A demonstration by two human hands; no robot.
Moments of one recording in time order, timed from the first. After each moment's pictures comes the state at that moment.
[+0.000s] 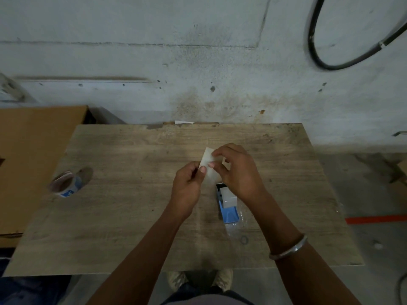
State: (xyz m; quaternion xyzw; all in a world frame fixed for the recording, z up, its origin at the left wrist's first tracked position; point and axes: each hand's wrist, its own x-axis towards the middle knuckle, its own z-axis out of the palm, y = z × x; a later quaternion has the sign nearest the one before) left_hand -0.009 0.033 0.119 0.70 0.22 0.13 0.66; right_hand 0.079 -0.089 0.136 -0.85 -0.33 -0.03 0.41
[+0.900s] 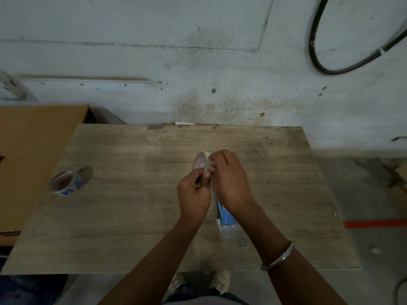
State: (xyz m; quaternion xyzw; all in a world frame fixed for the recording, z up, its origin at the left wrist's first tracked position) left_hand -0.011 0.007 0.097 0.72 0.24 0.25 0.60; right_hand 0.050 -0.074 0.135 -0.89 -0.33 -0.10 0.29
